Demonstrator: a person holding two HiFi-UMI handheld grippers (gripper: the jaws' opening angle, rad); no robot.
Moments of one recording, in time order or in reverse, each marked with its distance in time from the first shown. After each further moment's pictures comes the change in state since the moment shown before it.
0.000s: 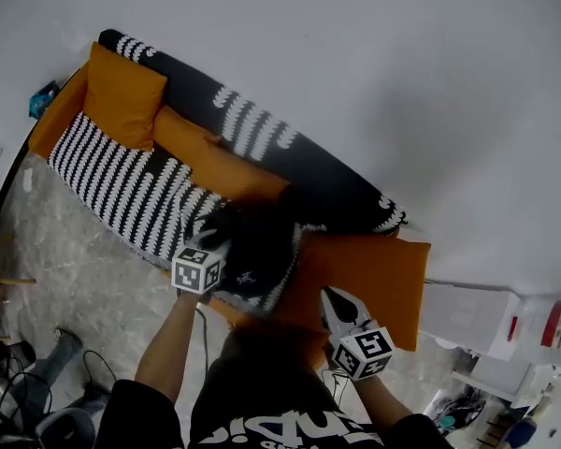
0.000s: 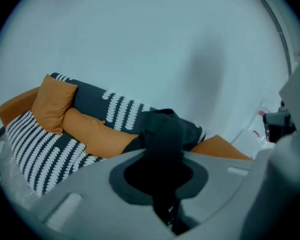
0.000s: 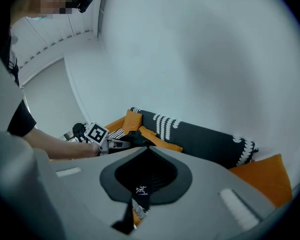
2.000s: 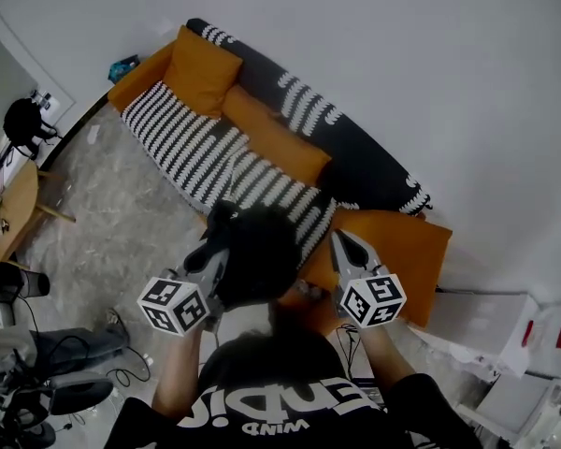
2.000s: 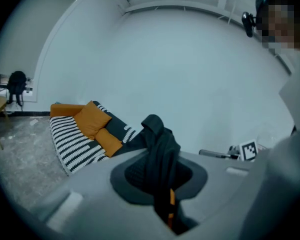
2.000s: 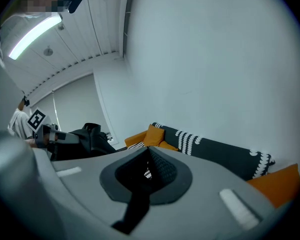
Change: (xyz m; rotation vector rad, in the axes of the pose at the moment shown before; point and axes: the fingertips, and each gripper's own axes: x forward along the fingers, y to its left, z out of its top) left arm -0.320 -0.212 -0.039 -0.184 -0.456 0.204; right arm -0.113 0.073 -0.010 -0.114 -0.200 0.243
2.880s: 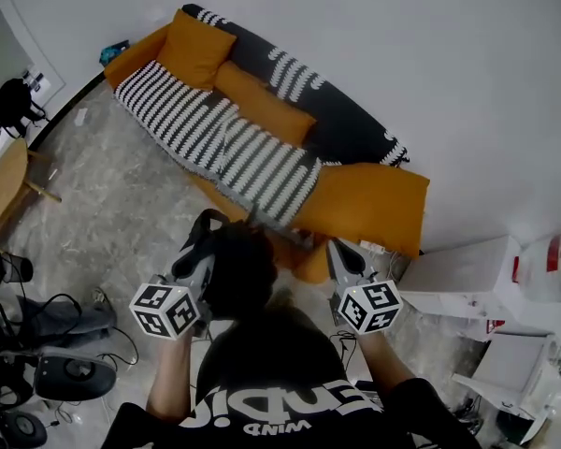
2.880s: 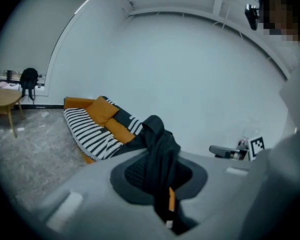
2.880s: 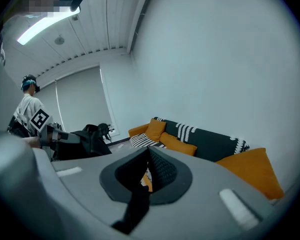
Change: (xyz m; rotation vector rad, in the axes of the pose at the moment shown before) left arm -0.222 -0.036 -0.122 -0.029 0.035 0.017; right arm -0.191 0.153 -0.100 -0.063 0.045 -0.069
